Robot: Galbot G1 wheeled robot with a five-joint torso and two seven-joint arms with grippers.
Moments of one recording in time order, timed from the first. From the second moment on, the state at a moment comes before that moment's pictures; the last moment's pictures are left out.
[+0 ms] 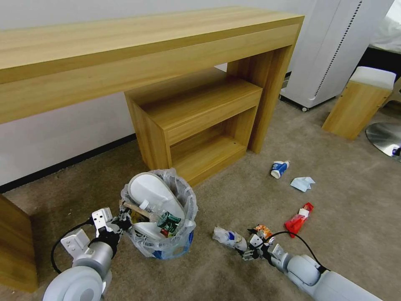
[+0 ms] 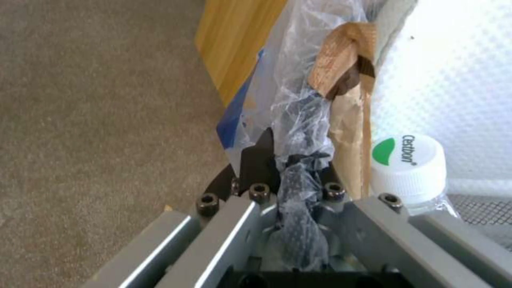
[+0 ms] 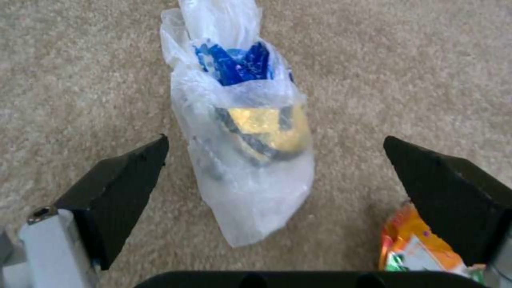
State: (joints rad) left arm 1.62 -1.21 -0.60 -2.28 -0.90 0.40 -0.38; right arm -0.98 0.84 -0.30 1.29 0.28 0.07 -0.16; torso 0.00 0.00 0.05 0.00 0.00
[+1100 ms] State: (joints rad) left arm 1.63 -1.22 -0.61 -2.30 -0.91 0.40 -0.38; right arm -0.94 0.92 -0.33 1.16 0.24 0.12 -0.15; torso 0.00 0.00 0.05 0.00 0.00
